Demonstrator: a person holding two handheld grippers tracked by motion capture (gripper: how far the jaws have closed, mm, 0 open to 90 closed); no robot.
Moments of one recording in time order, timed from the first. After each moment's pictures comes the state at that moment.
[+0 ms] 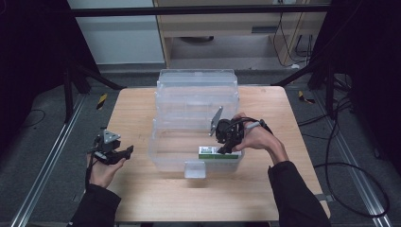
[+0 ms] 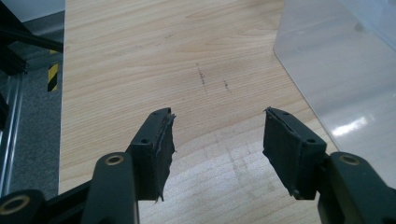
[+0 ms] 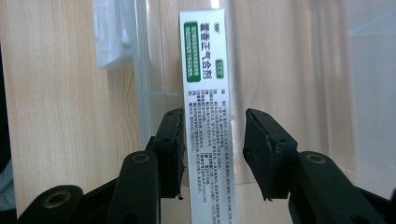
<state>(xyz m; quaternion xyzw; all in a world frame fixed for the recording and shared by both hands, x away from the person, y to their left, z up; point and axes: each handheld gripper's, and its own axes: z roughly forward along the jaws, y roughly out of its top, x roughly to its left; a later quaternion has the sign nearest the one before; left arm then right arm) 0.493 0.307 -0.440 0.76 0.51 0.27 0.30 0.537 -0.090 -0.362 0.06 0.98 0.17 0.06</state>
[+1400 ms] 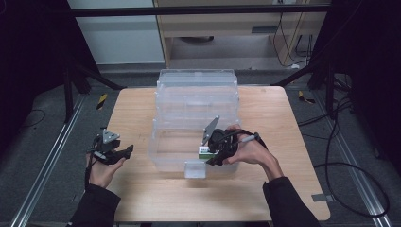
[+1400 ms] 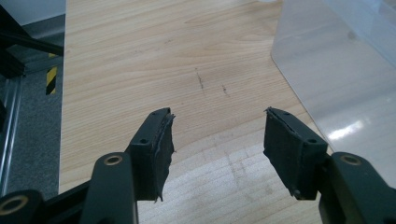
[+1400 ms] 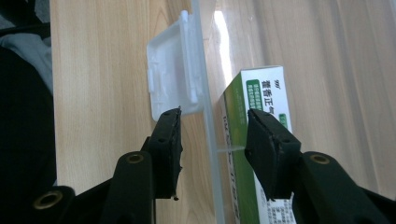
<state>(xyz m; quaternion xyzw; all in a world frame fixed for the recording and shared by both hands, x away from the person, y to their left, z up) 0.492 0.307 -0.438 0.76 0.51 0.27 0.31 0.504 -0.069 -0.371 0.07 0.97 0.23 0.04</state>
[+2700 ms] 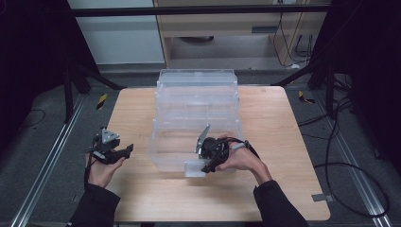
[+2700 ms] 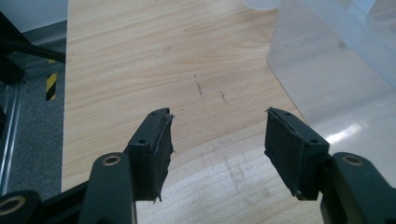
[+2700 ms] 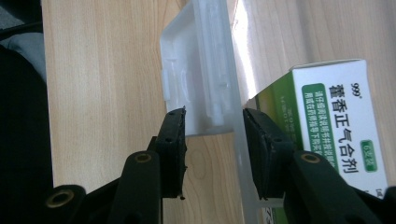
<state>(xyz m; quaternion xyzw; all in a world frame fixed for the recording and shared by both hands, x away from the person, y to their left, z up) 0.491 0.308 -0.432 0.76 0.50 0.28 0.32 0.506 -0.049 -0.411 0.09 0.97 0.21 -0.01</state>
